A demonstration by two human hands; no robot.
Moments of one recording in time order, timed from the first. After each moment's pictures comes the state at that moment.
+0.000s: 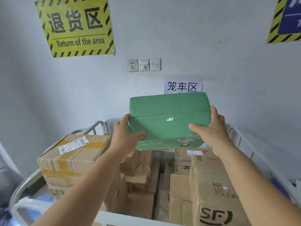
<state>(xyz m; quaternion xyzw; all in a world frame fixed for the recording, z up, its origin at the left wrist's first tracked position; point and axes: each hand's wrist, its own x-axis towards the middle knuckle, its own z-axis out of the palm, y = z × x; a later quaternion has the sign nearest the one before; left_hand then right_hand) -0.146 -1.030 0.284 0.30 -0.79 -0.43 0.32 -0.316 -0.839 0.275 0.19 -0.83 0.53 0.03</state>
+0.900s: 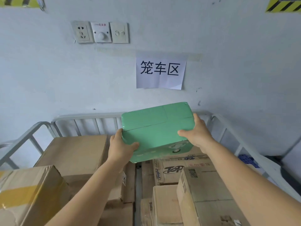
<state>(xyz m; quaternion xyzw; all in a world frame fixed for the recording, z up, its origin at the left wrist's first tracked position) -0.379 -1.157 0.162 0.32 -0.78 -0.51 0.16 -0.515 -0.942 0.193 0.08 -0.89 0.44 -0.08</state>
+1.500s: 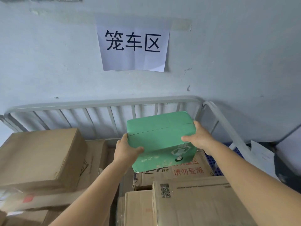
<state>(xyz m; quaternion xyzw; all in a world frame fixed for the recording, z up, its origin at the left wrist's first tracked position) -0.538 -1.084 0.061 0.35 -0.79 -0.50 0.03 -0.674 -0.861 0.099 0.04 -0.89 0.39 -0.22</state>
